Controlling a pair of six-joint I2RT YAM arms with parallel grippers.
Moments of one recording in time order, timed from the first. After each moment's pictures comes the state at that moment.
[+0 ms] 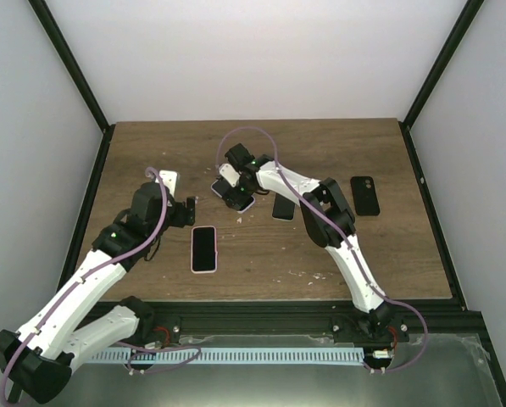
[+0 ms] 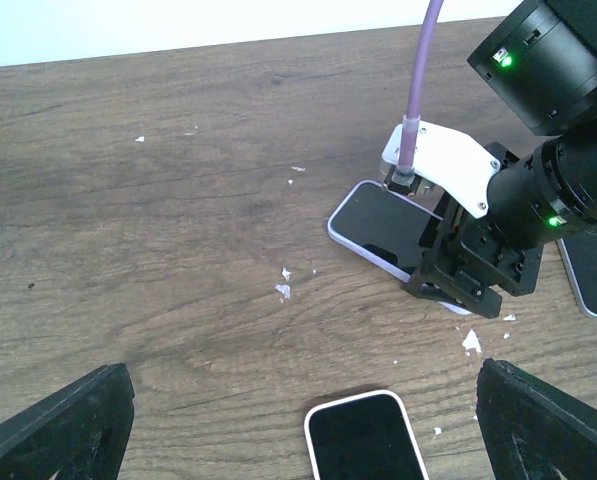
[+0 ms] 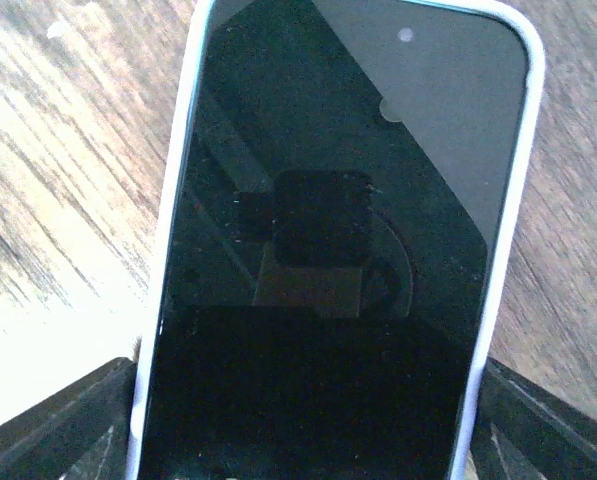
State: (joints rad) left arm -0.53 0.89 0.86 -0.58 -0.31 -0.21; right arm 0.69 2.40 1.99 -0.74 -0.10 -0.28
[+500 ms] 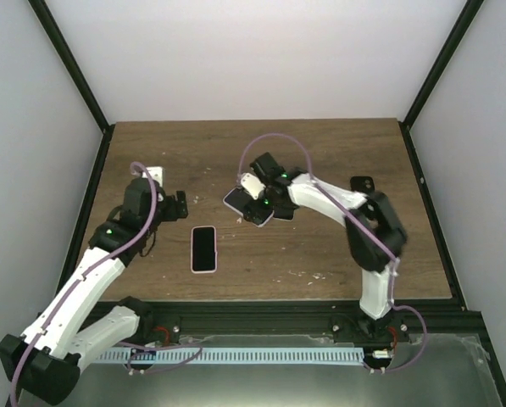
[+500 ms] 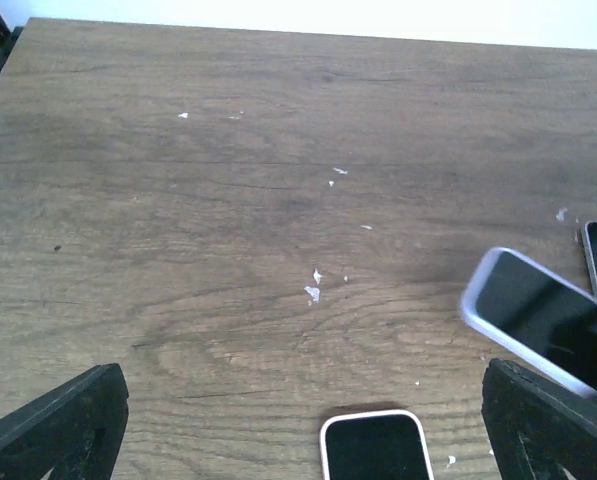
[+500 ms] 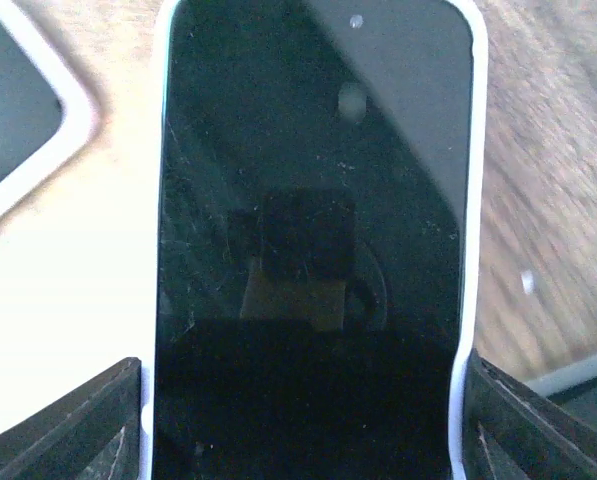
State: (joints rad) left arm -0.45 0.90 0.86 -0.58 -0.30 -0.27; right arm 0.68 2.03 1.54 -0.66 -0.15 -0.25
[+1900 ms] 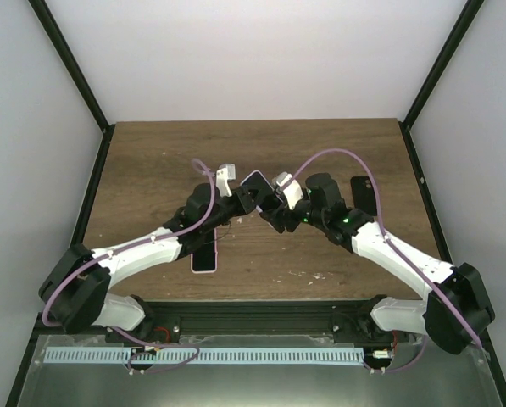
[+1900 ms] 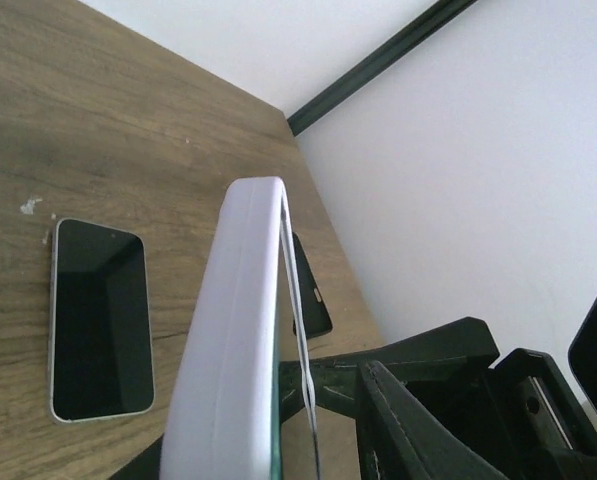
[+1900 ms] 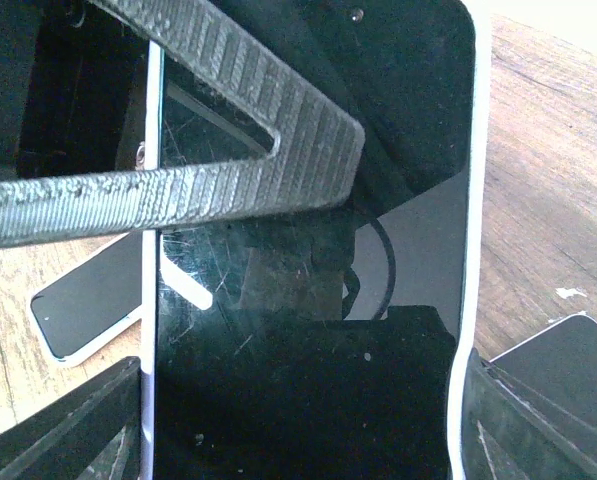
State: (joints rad) left arm -0.75 1.37 0.74 0.44 0.10 -0.90; right arm 0.62 1.22 0.81 -0.13 -0.32 -0.11
